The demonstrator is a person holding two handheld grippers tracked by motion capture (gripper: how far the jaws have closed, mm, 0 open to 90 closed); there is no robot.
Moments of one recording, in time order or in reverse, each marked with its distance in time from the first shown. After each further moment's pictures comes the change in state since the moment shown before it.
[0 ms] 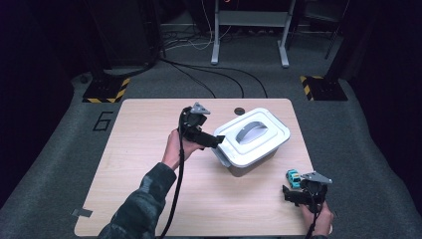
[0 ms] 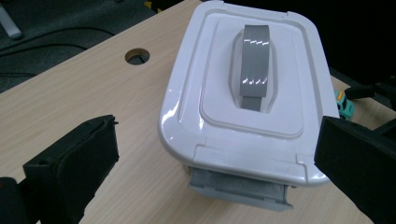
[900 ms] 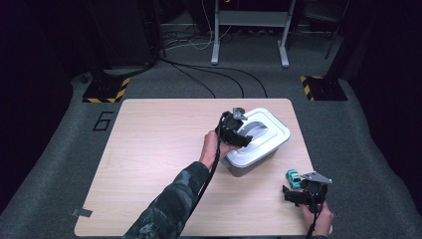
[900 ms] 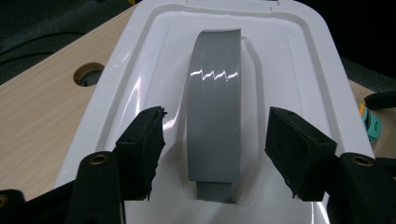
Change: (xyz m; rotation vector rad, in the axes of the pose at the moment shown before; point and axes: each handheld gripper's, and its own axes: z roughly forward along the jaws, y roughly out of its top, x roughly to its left) left arm -0.039 0.017 0.098 0.042 -0.015 0.082; right arm 0.000 0.000 0.000 0.000 0.001 -0.002
